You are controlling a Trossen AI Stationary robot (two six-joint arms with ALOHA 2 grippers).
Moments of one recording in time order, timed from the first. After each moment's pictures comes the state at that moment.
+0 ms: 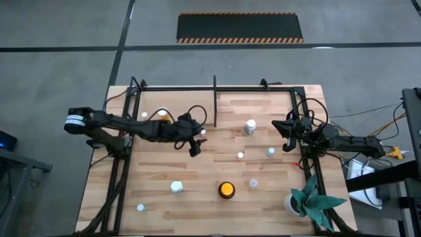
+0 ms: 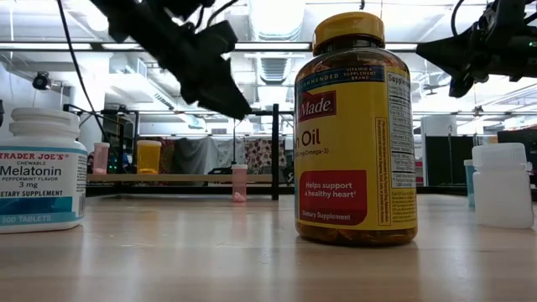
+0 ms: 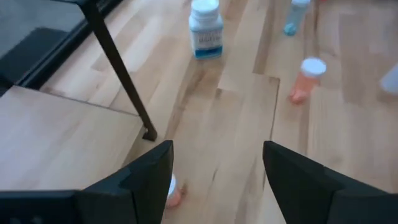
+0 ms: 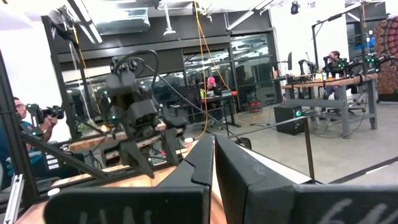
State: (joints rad) left arm 0.01 1.41 0.82 0.00 -0.27 -0.15; right arm -0.06 0.04 0.01 0.27 0.23 0.10
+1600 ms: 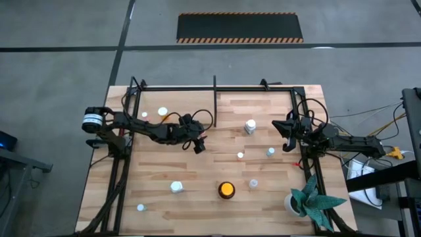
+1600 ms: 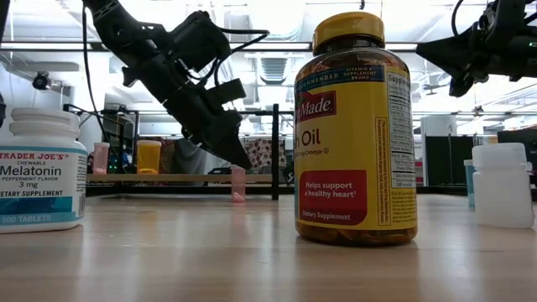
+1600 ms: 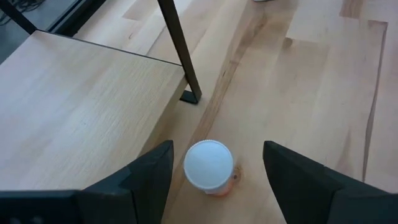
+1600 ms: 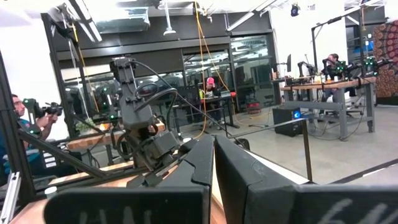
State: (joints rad) left arm 0.06 1.62 0.78 0.11 -0.40 -0.15; right arm -0.06 0.03 0.01 0.27 0.23 0.08
